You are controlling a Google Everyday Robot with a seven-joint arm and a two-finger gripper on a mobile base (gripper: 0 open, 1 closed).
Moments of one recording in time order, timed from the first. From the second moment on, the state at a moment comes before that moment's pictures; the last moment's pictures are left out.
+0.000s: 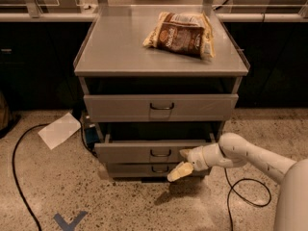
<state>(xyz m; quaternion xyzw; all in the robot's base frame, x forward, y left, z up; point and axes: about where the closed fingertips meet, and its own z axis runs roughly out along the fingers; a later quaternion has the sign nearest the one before) 0.582 -0.096 0.432 -0.41 0.78 0.38 0.27</state>
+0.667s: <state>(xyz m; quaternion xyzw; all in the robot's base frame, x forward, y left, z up) 0.628 -0.097 0.436 -0.39 0.79 0.37 0.30</state>
